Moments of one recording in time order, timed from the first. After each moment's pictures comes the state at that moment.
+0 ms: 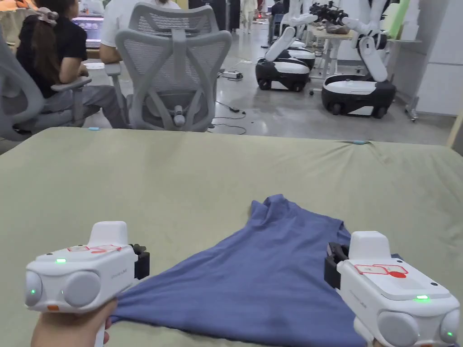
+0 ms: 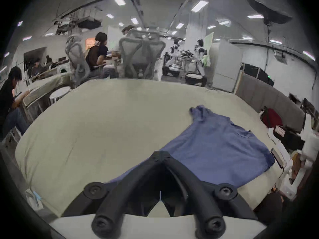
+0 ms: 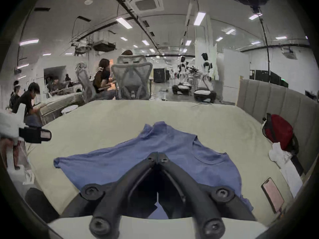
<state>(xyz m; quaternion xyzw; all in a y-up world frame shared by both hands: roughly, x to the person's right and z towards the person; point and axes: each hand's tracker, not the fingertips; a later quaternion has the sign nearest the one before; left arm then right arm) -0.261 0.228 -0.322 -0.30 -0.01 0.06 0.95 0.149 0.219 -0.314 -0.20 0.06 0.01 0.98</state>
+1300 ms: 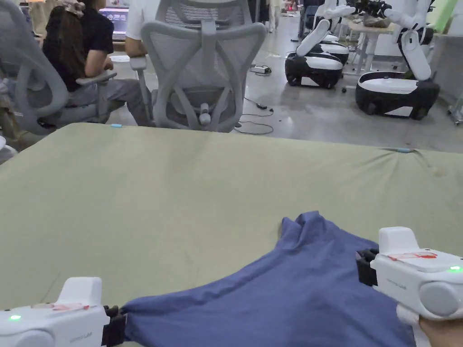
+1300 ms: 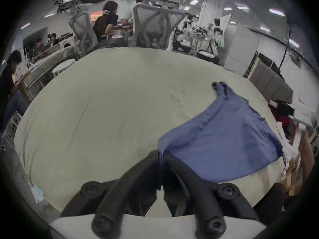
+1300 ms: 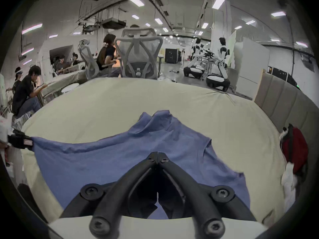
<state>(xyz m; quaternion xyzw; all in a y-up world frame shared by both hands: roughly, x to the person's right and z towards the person) -0.302 0.180 -0.338 -0.40 0.00 0.08 0.91 0.165 0.203 -0.498 -0.31 0.11 0.07 0.94</state>
